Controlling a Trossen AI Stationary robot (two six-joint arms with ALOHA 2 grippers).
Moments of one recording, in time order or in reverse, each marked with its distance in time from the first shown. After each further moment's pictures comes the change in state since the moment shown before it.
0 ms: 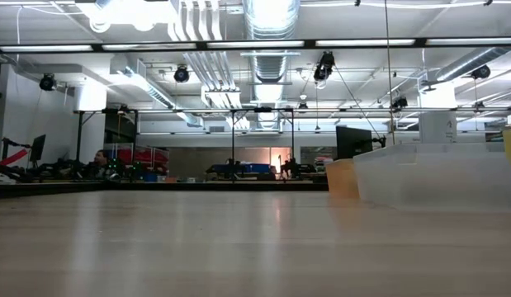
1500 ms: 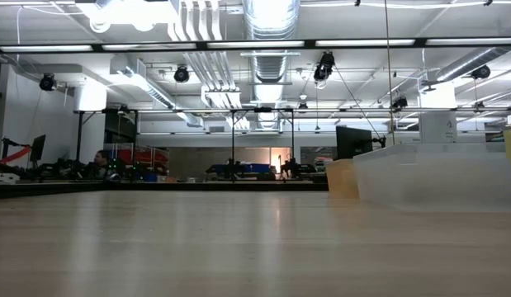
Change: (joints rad) left arm -0.338 0.067 -0.001 -0.423 1.045 -0.434; right arm 0.217 0.078 -0.128 0.334 0.096 0.024
